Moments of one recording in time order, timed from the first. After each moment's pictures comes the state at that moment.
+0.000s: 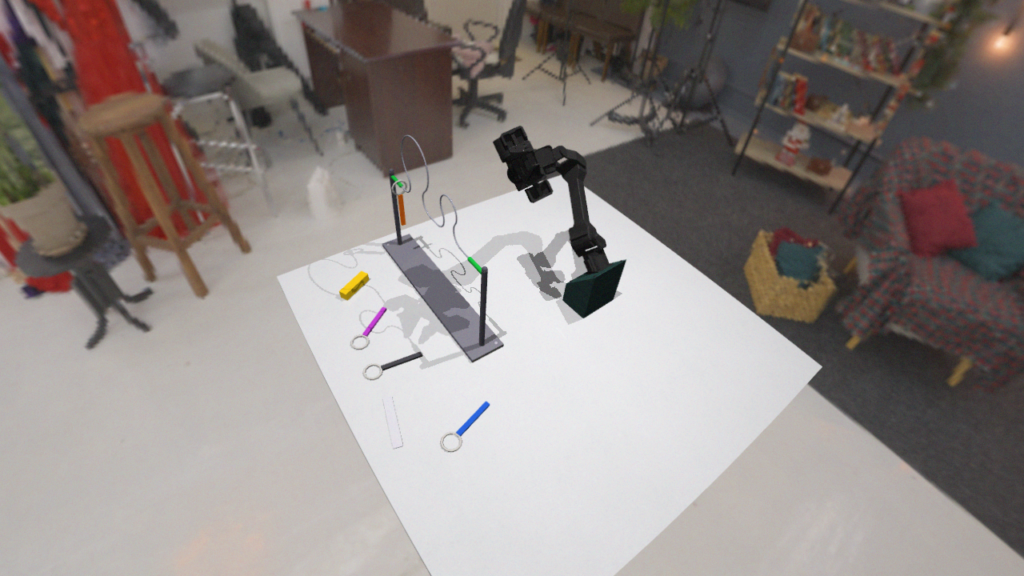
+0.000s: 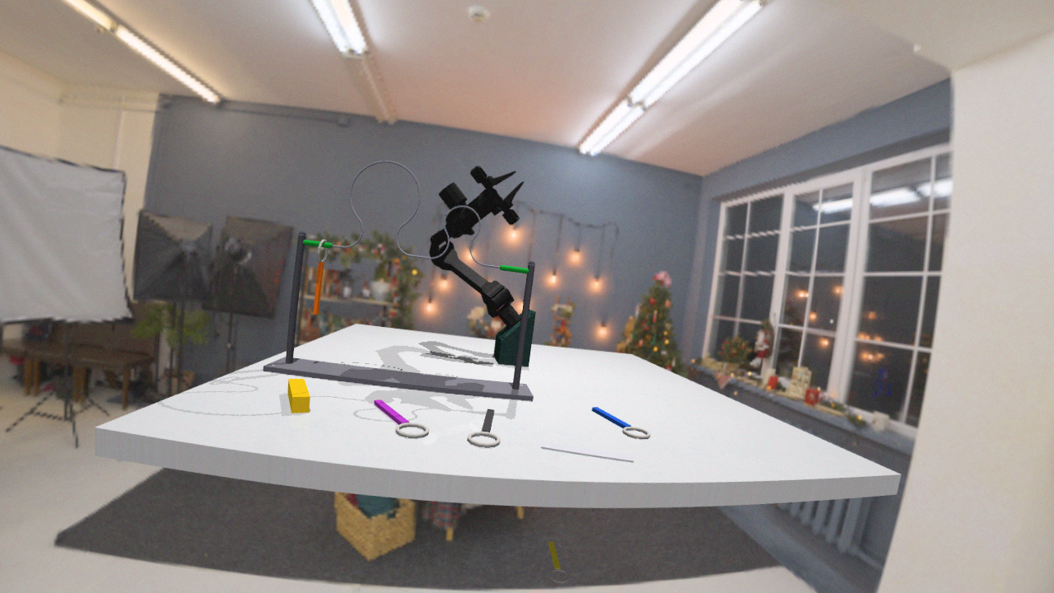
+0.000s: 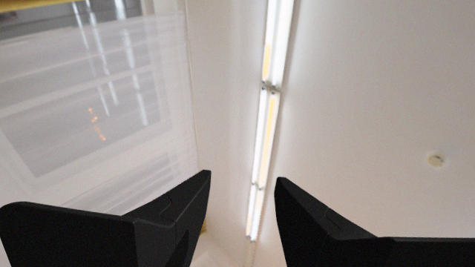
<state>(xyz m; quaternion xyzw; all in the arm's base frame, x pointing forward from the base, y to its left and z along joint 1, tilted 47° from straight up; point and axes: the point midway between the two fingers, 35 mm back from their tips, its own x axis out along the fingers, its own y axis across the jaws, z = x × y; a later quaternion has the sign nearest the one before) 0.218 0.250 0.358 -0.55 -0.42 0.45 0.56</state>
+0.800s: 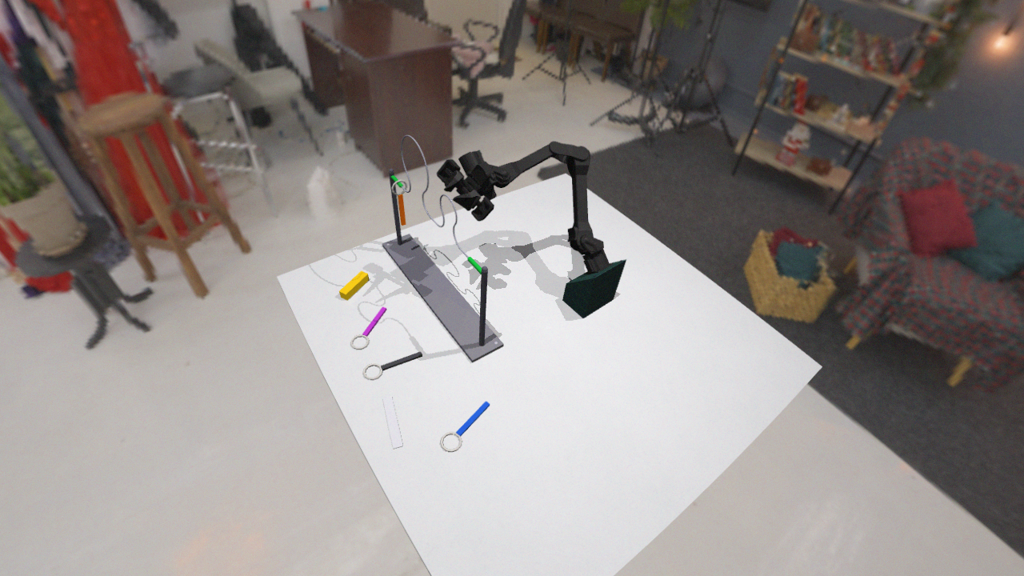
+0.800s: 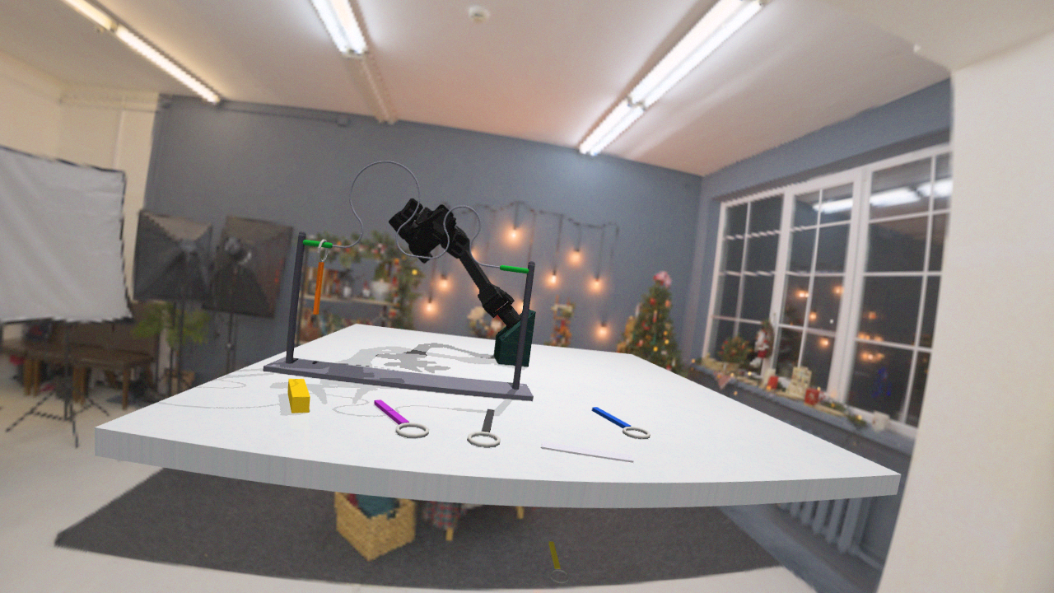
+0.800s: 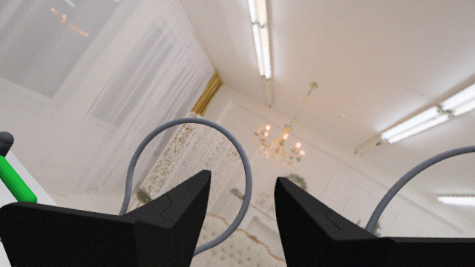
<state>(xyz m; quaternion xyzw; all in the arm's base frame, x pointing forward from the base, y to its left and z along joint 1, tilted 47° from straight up) 0.347 0.050 0.383 -0.55 -0.19 0.27 0.77</state>
